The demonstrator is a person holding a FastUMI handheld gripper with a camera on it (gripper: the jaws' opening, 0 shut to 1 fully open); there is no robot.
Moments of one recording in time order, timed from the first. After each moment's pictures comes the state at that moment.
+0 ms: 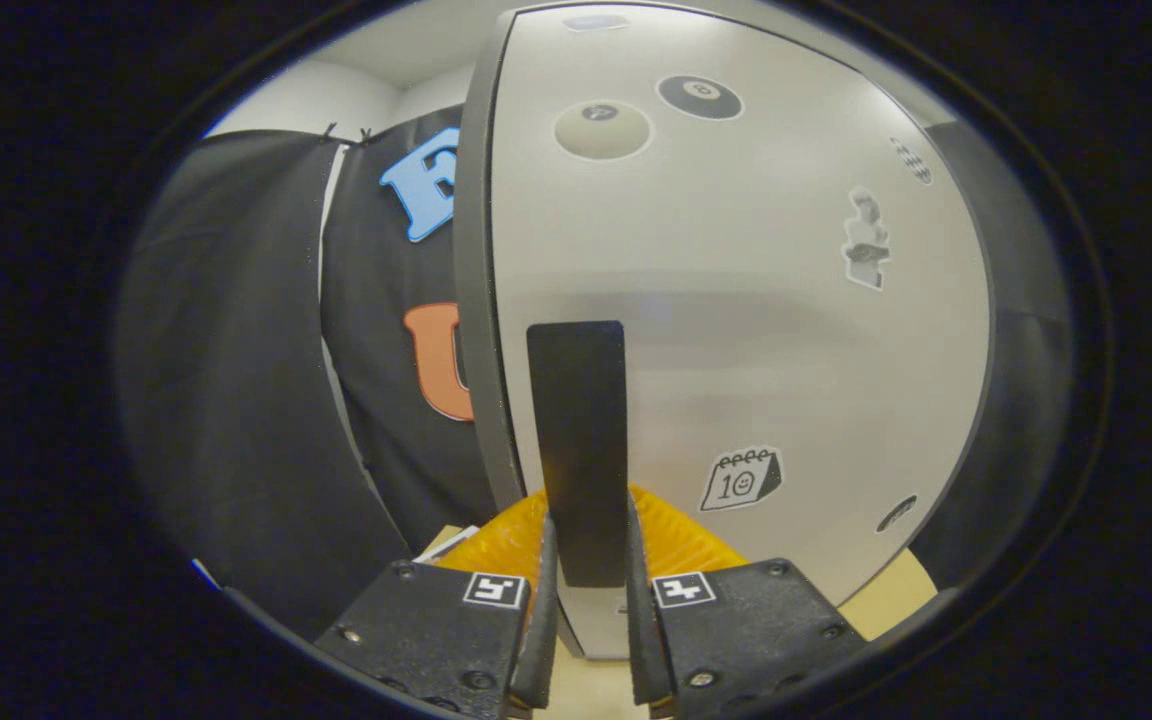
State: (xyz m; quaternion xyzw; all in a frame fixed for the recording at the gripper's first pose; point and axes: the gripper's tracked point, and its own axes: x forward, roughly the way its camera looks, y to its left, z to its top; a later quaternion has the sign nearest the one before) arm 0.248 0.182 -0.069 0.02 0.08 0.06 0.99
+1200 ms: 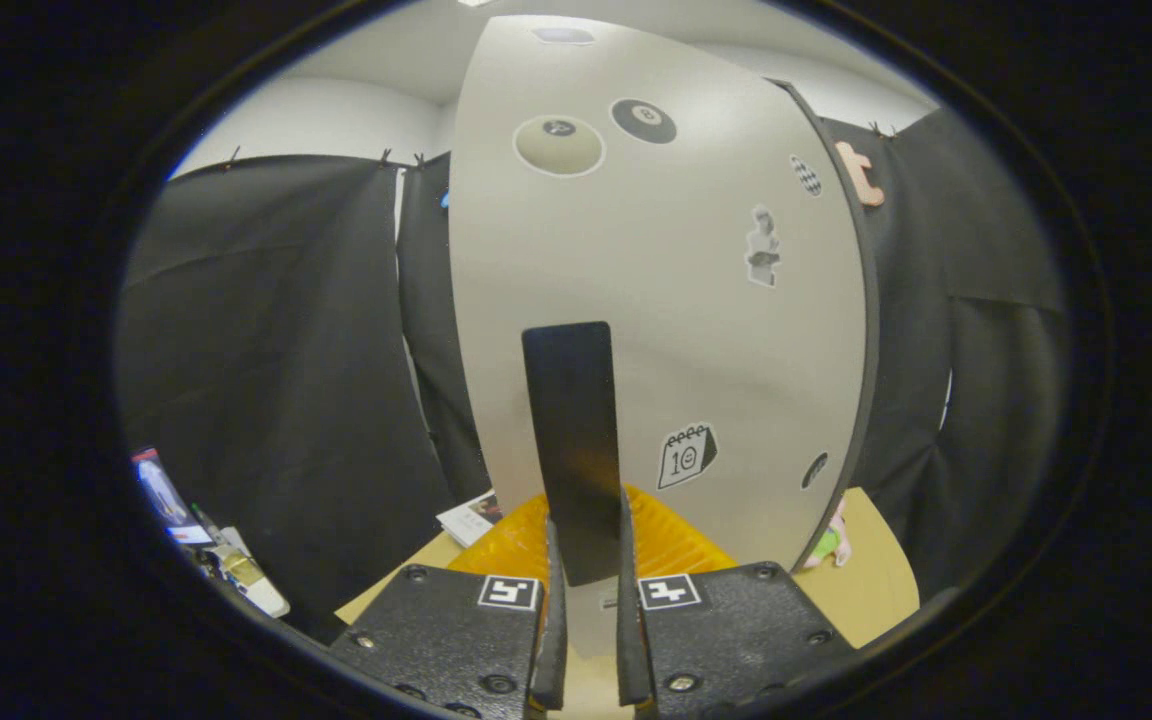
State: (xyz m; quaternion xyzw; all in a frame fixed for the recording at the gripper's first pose) arm 0.145 0.134 -0.070 0.02 0.07 0.15 0.99
